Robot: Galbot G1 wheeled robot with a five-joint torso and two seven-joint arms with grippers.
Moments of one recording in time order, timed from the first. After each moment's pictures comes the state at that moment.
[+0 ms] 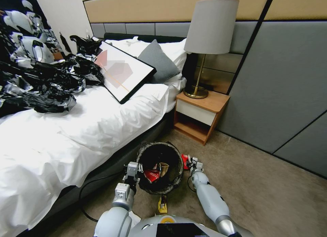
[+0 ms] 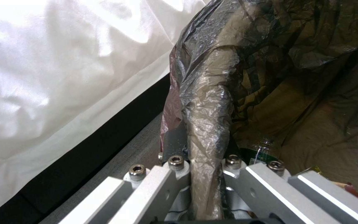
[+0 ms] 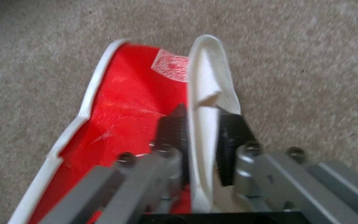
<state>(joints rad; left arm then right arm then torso) 1.75 -1.43 -0.33 -2.33 0.09 0.27 -0.09 -0.92 1.46 0.38 0.95 0.39 -0.07 0.09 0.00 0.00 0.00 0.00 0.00</state>
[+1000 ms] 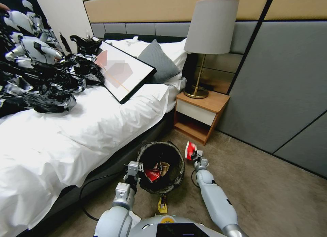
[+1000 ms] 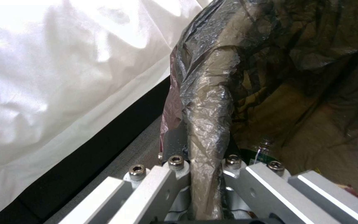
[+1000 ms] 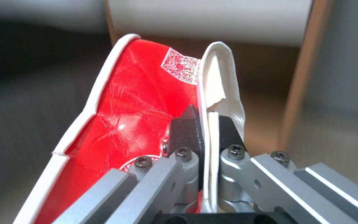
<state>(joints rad) 1.75 -1.42 -0.33 -2.34 0.09 0.27 -0.08 -1.11 1.40 0.41 1.52 0.18 0.16 0.14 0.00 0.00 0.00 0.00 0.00</state>
